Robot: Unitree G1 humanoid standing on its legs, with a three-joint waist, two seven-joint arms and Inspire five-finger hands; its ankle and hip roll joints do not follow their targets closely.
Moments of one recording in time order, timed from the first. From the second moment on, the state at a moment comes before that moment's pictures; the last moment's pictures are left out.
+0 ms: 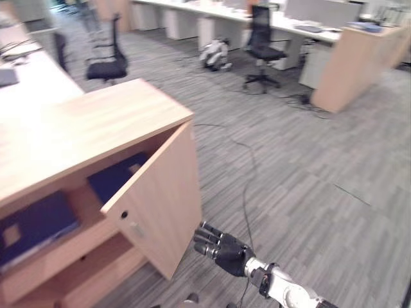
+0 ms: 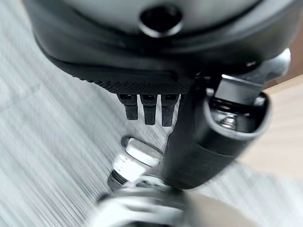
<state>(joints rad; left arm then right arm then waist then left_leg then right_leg) 0.02 0.22 -0.23 1.11 -0.31 -0.01 0.06 -0.15 -0.41 0.89 0.36 1.19 0.03 0.22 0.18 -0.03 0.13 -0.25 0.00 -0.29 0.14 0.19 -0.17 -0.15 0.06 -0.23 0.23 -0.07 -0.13</state>
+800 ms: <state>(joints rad) 0.04 0.24 0.04 1.38 -0.38 0.01 0.08 -0.06 -0.14 0.09 1.39 0.44 0.02 -0.08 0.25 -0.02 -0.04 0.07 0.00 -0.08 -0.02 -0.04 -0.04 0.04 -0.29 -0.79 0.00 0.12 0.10</state>
